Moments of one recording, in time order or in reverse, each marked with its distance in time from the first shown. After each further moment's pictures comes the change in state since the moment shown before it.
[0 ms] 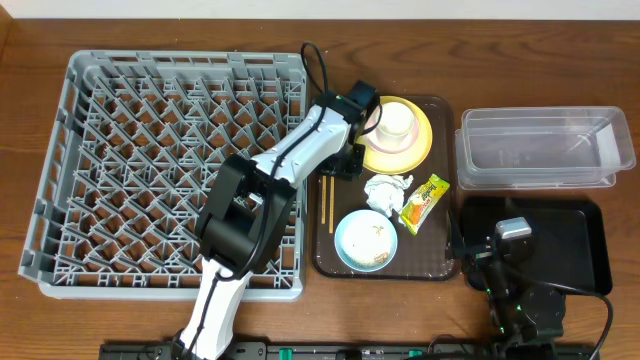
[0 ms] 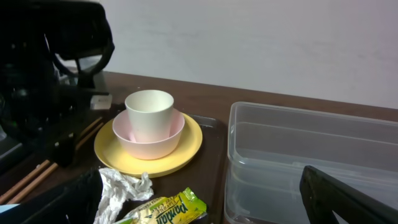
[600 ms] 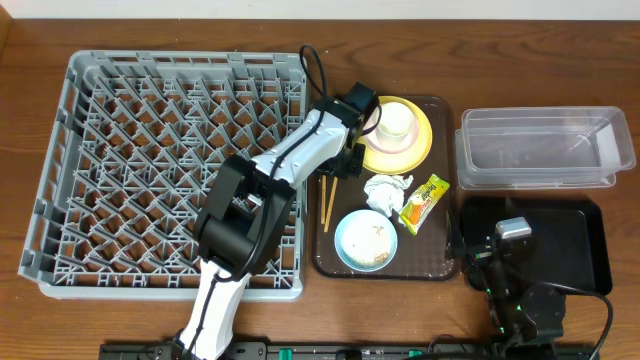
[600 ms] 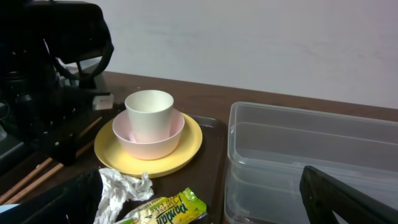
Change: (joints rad) left arm 0.003 -0.013 -0.039 0.076 -0.005 -0.010; right arm 0.000 0.000 0.000 0.000 0.000 0.000
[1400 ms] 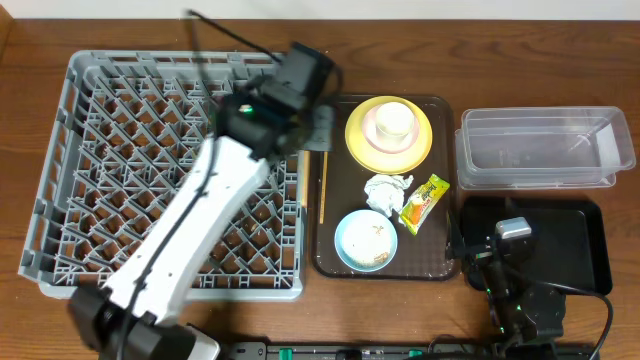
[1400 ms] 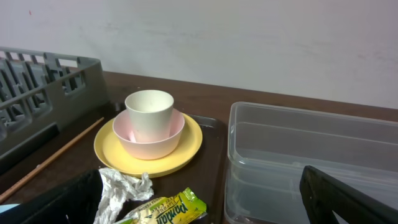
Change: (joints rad) left arm 0.081 -0.612 -0.029 -0.138 -0.126 -0.026; right arm 0.000 0.000 0.000 0.000 0.000 0.000
